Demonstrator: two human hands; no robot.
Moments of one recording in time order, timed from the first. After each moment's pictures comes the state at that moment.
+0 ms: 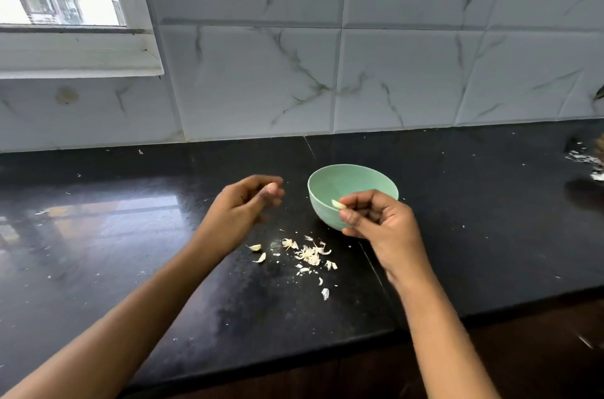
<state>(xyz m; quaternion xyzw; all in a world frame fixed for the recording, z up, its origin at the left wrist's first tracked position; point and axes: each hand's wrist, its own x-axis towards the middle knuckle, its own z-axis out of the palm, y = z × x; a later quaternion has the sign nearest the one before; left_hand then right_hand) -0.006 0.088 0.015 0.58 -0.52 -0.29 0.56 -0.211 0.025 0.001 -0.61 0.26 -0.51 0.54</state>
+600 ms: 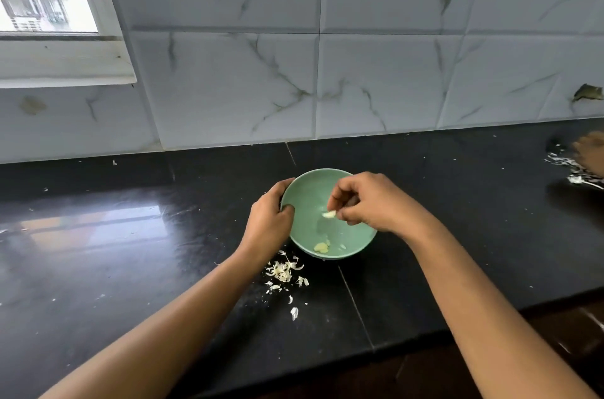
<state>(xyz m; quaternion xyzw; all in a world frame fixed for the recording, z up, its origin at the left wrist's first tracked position) -0.067 0.012 -0.004 0.66 -0.52 -0.19 0.51 -0.237 -0.038 0.059 -0.85 0.40 -0.20 0.29</state>
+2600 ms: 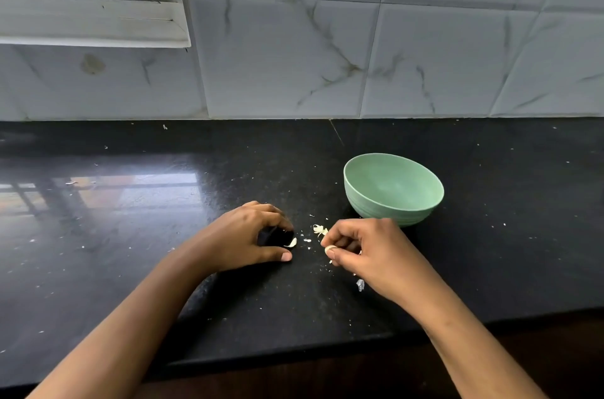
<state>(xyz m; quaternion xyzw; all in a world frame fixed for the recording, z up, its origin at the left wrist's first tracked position) 0.057 0.107 -0.031 0.64 -0.75 -0.11 0.14 -0.180 0.062 0.002 -0.87 0.34 -0.22 0.28</state>
